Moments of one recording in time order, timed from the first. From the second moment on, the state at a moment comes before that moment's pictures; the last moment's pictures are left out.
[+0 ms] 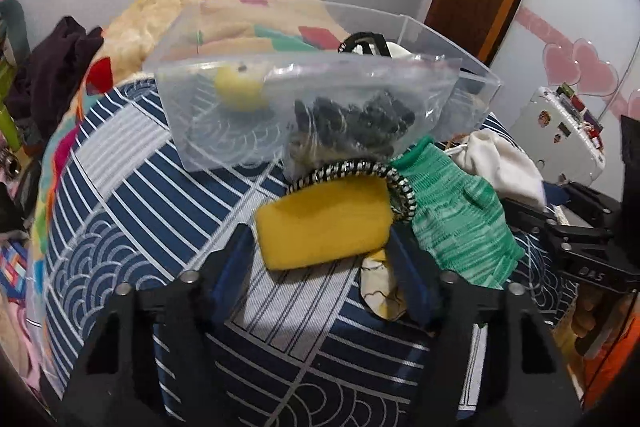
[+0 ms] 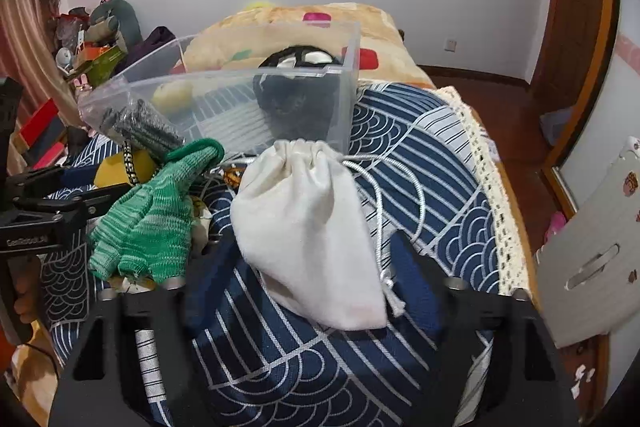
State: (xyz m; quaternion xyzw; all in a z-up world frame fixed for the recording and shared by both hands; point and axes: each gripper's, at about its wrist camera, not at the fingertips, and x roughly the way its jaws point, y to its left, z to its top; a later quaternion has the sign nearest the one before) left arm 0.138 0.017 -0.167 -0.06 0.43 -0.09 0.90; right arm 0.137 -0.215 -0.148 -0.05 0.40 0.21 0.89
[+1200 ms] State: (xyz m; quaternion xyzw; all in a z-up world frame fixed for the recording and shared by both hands) left arm 0.107 -0.016 -0.123 0.00 0.41 -0.19 0.89; right arm 0.104 -0.169 -0.087 0.02 0.30 0.37 0.88
